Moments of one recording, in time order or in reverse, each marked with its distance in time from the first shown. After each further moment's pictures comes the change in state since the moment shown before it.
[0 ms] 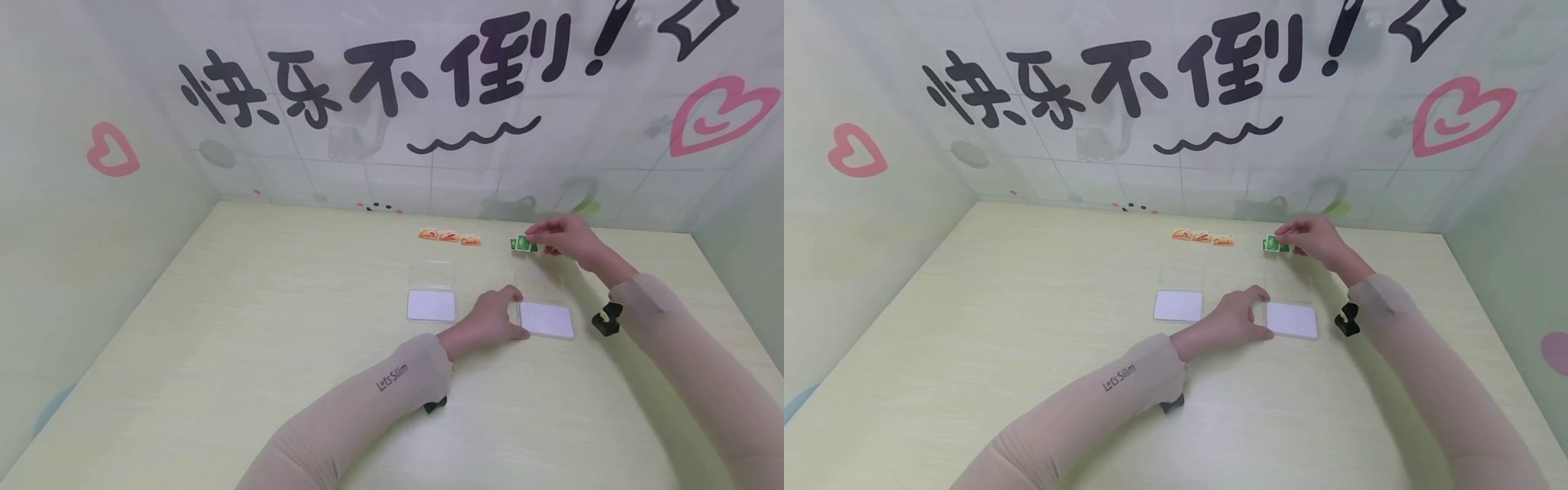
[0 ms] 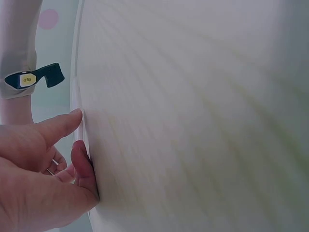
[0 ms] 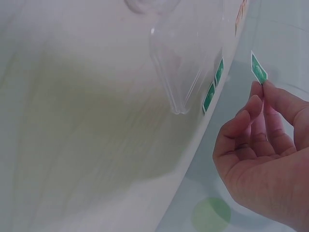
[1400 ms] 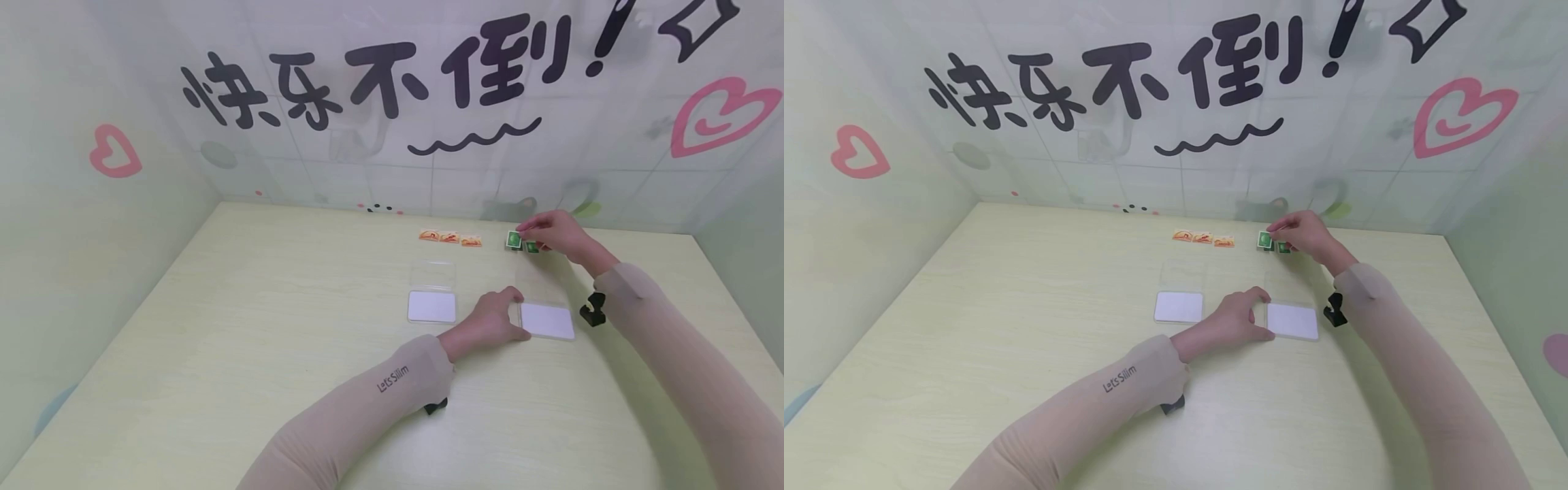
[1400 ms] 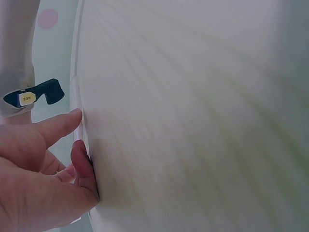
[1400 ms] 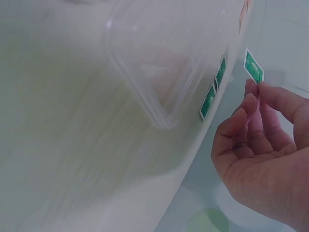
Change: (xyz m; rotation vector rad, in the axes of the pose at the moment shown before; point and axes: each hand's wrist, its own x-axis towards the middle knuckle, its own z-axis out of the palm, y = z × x) left_hand 0.000 0.000 0.000 -0.008 -0.006 -0.005; right_hand 0.017 -0.013 0.007 -0.033 -0.020 0.046
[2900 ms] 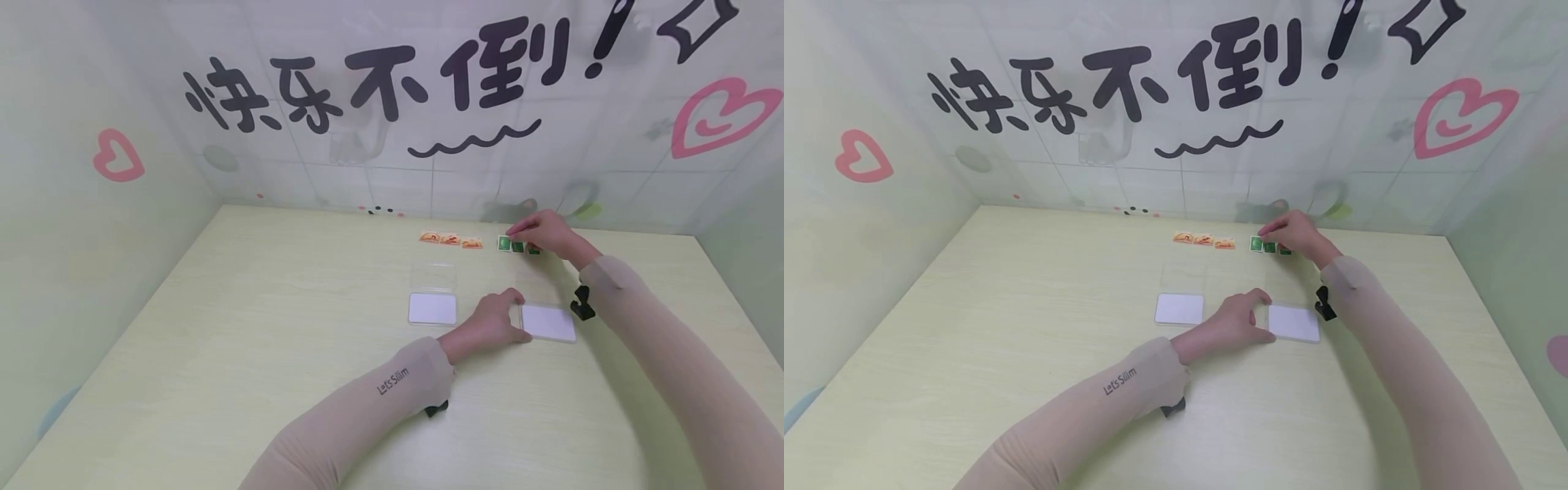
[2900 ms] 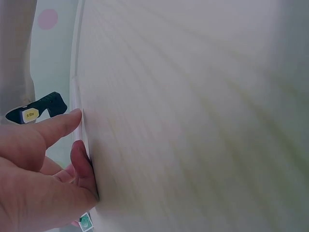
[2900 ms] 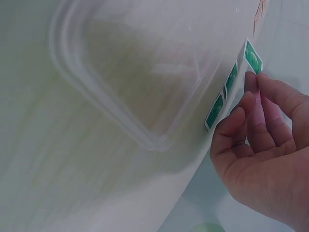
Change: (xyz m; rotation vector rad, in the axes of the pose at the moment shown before) left_hand -0.004 0.002 -0.001 0.014 0.011 0.005; right_hand 0.023 0.004 0.009 -0.024 -0.018 0.004
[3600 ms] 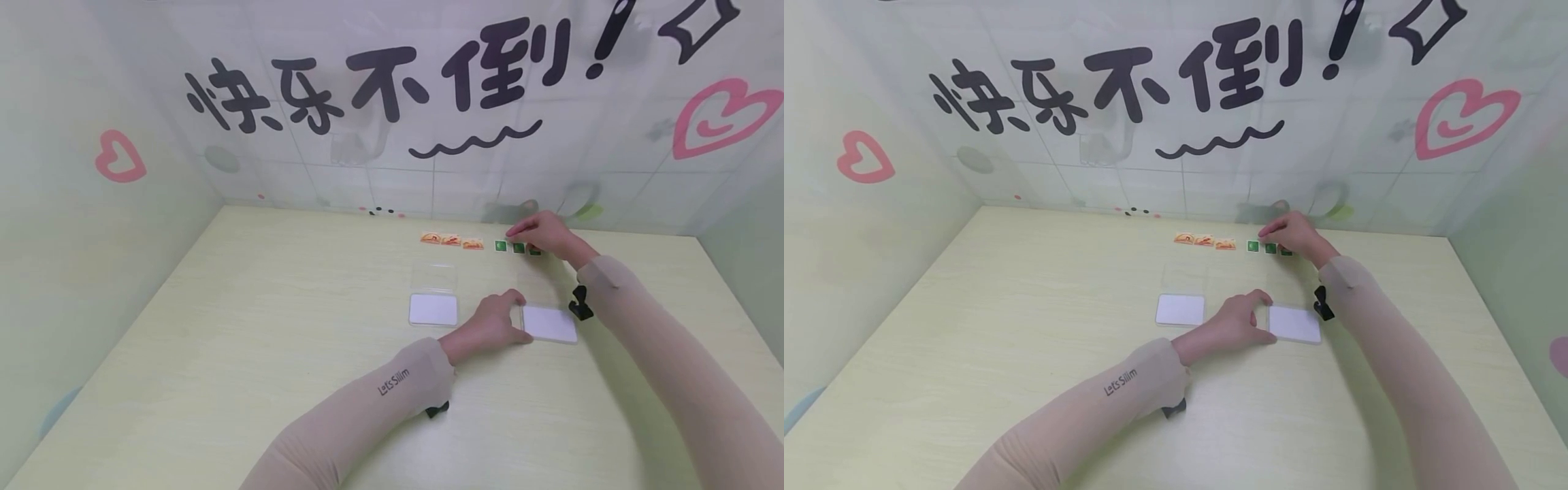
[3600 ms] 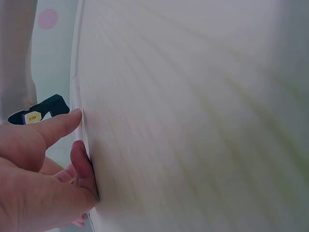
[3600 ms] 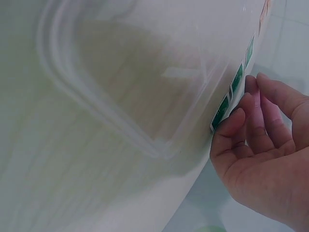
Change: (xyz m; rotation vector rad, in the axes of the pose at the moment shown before) left_hand 0.002 -0.002 0.002 -0.010 -0.005 -0.017; right_hand 0.003 0.001 0.003 -0.039 0.021 0.012
